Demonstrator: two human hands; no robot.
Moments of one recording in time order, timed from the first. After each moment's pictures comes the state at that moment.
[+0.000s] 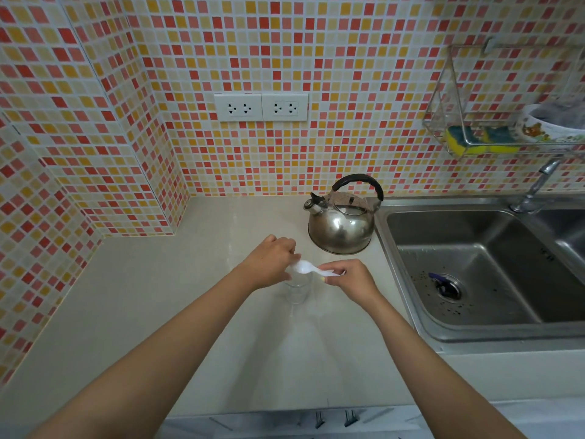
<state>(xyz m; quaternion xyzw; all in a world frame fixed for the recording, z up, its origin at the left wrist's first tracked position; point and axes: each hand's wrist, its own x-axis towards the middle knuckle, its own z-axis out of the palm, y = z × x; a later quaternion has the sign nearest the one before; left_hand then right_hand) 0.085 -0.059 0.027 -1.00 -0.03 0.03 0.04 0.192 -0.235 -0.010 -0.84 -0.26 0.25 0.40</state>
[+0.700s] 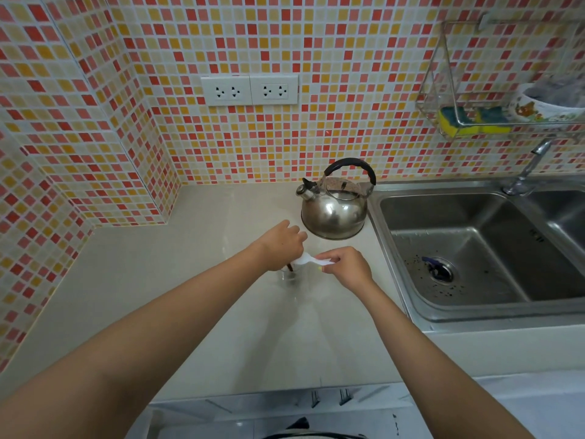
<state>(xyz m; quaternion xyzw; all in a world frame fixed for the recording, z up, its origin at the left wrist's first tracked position) 0.111 -0.088 0.044 -0.94 0.09 0.13 0.29 0.193 -0.241 -0.016 -0.86 -0.25 0.23 0.37</state>
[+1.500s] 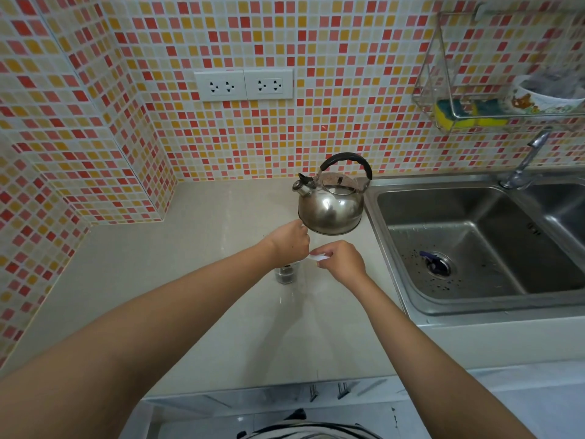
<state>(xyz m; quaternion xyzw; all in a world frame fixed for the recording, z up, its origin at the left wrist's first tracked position) 0.120 -0.109 0.043 -0.89 0.16 0.16 0.40 0.194 -0.237 -0.018 -0.88 -0.27 0.21 0.32</state>
